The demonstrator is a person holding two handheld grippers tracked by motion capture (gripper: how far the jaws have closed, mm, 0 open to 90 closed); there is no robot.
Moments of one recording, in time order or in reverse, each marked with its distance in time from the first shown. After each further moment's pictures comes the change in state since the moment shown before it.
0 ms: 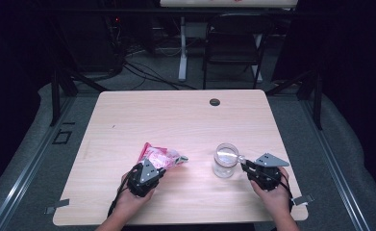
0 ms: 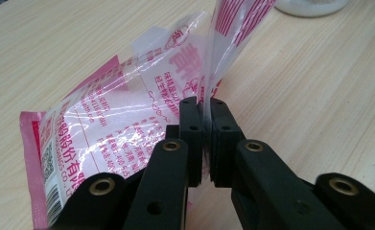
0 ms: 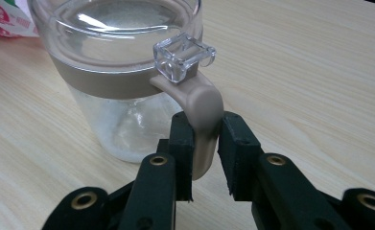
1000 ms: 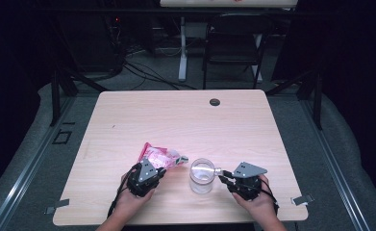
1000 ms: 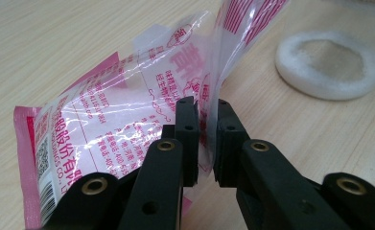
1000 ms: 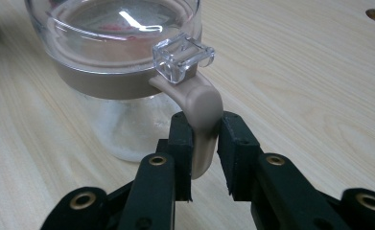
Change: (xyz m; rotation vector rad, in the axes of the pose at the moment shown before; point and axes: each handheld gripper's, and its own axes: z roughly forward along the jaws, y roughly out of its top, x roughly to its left) left arm 0.001 -0.002 0.001 -0.010 -0.006 -0.031; right arm 0.059 0.010 0.007 0.004 0.210 -0.150
